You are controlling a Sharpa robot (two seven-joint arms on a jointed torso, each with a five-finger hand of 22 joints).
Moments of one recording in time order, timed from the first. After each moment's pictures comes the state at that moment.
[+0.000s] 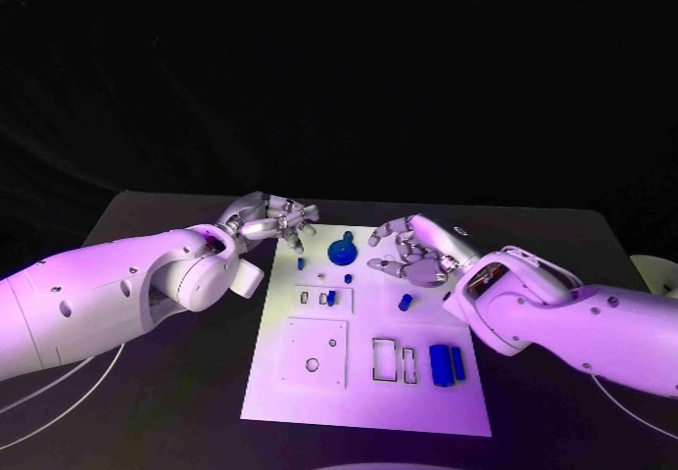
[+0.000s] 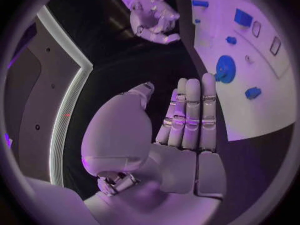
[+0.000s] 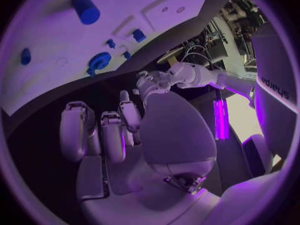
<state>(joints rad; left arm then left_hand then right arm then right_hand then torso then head) 1.24 -0.84 -0.07 1.49 -0.33 -0.23 0.19 1.26 -0.17 0.29 0.29 0.22 0.93 0.15 0.31 0.31 1.29 0.08 0.27 0.22 1.23 0.02 1.08 0.81 0.17 1.00 0.12 0.93 0.48 1.21 -0.88 -0.13 1.72 -1.31 -0.61 -0.01 1.37 -0.14 0.28 0.27 0.15 0.86 0.16 0.23 0.54 1.32 0.07 1.26 1.28 1.46 0.00 1.54 1.31 0.05 1.44 0.11 1.34 1.31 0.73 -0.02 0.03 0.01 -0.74</state>
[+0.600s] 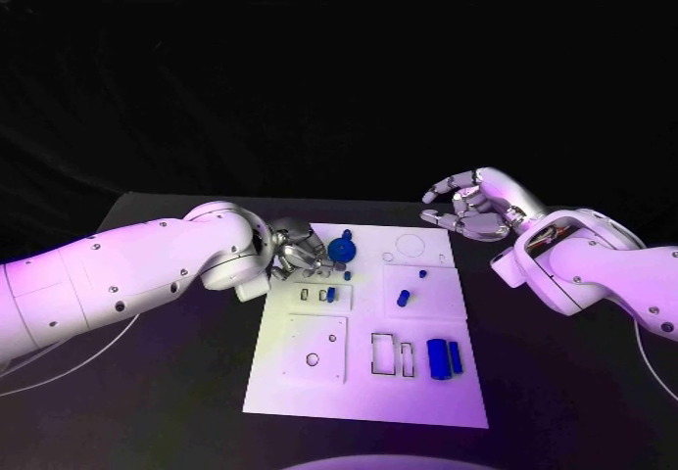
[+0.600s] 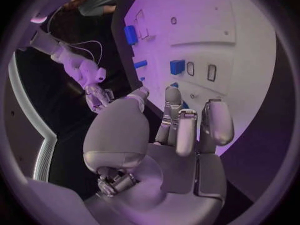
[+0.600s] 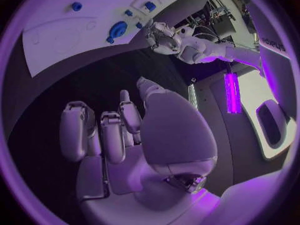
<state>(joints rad) 1.29 -0.71 -0.07 1.46 -0.87 0.07 -0.37 1.16 -0.10 0.18 0.30 0.22 0.86 0.10 0.58 0.53 1.17 0.02 0.95 0.81 1.47 -0.04 1.53 1.31 0.08 1.39 0.06 1.40 1.19 1.30 -1.00 -0.12 1.66 -0.98 -0.56 0.13 1.36 -0.14 0.28 0.28 0.18 0.87 0.15 0.24 0.54 1.33 0.07 1.27 1.29 1.46 0.00 1.54 1.31 0.05 1.44 0.11 1.34 1.31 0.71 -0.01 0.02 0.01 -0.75</state>
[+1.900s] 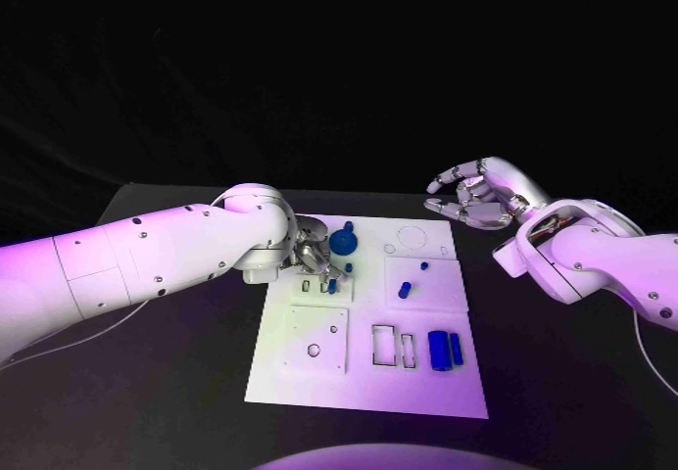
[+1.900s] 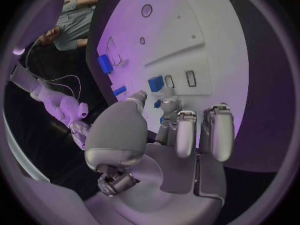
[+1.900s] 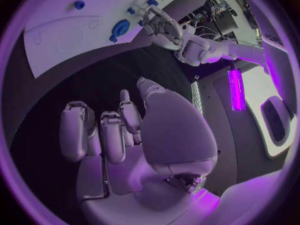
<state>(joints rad) 1.32 -0.59 -0.08 1.41 -1.10 0.30 -0.53 1.09 -0.06 0.14 0.30 0.22 0.85 0.09 0.64 0.60 1.22 0.01 1.09 0.97 1.47 -0.04 1.57 1.31 0.05 1.46 0.05 1.48 1.31 1.30 -0.99 -0.13 1.63 -0.94 -0.55 0.12 1.36 -0.15 0.28 0.28 0.21 0.87 0.15 0.25 0.55 1.33 0.07 1.27 1.29 1.46 0.00 1.53 1.31 0.05 1.44 0.11 1.34 1.31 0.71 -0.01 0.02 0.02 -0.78</state>
